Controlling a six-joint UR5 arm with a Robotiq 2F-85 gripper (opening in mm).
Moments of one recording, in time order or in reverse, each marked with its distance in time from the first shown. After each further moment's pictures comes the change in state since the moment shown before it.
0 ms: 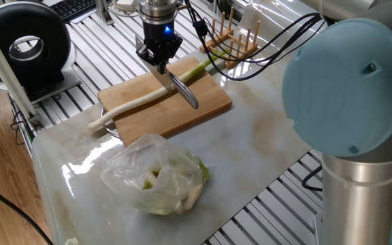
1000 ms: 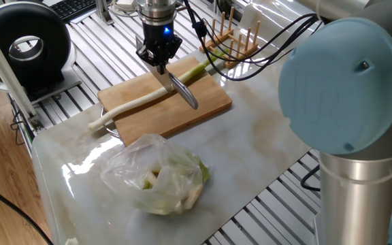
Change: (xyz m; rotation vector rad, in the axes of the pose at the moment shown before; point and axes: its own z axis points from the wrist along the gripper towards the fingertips) arm -0.002 -0.003 0.006 0.010 0.005 0.005
